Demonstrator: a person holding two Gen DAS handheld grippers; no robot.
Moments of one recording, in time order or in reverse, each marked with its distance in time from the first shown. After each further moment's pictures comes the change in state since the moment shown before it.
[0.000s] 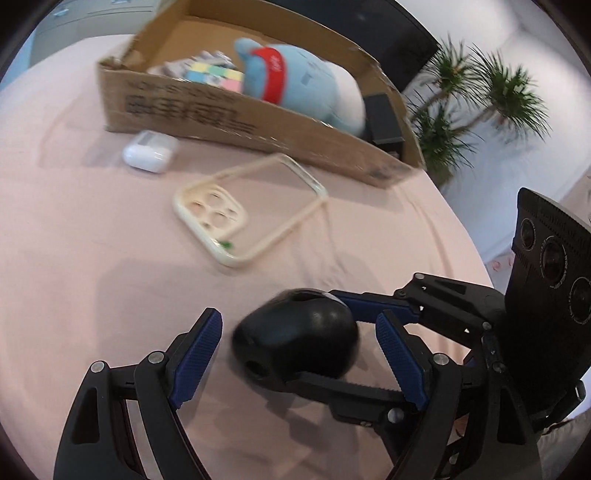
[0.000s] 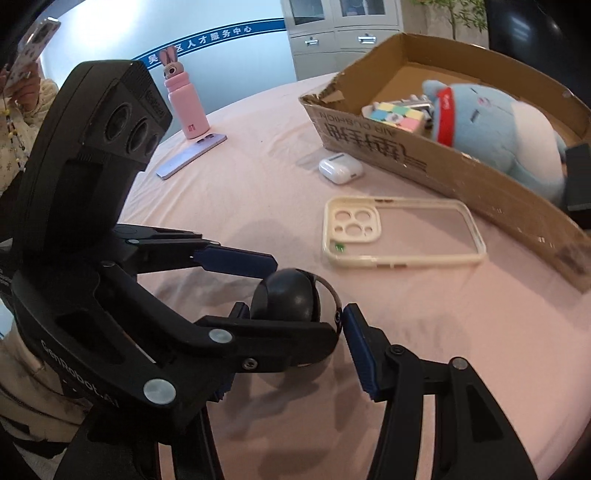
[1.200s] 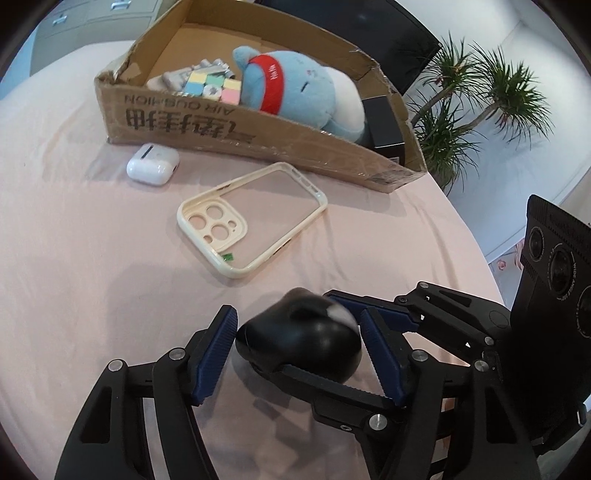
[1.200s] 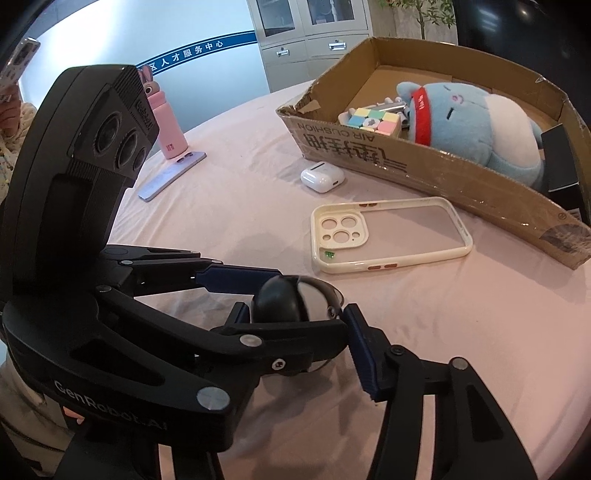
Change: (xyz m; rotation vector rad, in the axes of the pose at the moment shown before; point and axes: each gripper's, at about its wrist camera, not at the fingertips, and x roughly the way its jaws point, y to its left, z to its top) left arm -0.009 -0.006 0.011 0.012 -0.023 0.045; right arm -0.004 0.007 0.009 0.074 -0.049 -0.068
